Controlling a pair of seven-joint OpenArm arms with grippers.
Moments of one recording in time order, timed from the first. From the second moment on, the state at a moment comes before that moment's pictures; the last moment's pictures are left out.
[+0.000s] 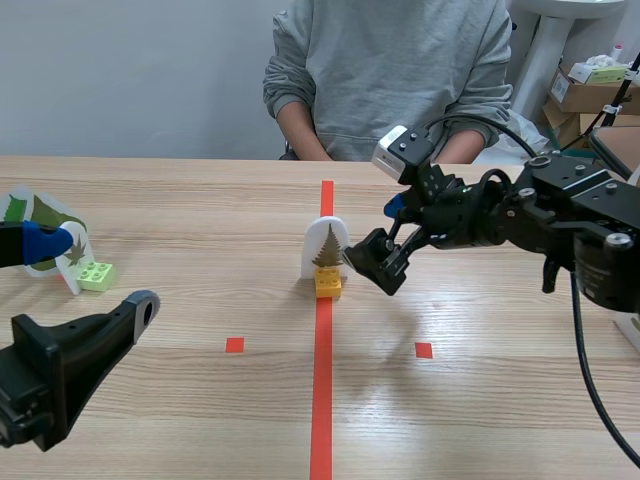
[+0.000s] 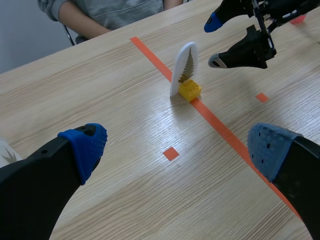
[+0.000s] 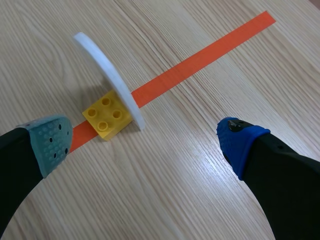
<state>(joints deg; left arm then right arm) 47.2 -34.2 -9.1 123.3 -21.5 -20.4 0.6 27.4 18.1 -29.6 51.8 9.7 38.6 -4.8</state>
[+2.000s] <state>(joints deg) 48.3 -32.4 -11.7 123.3 -21.5 -20.2 0.2 32.1 7.8 -33.9 37.1 4.2 30.9 0.5</state>
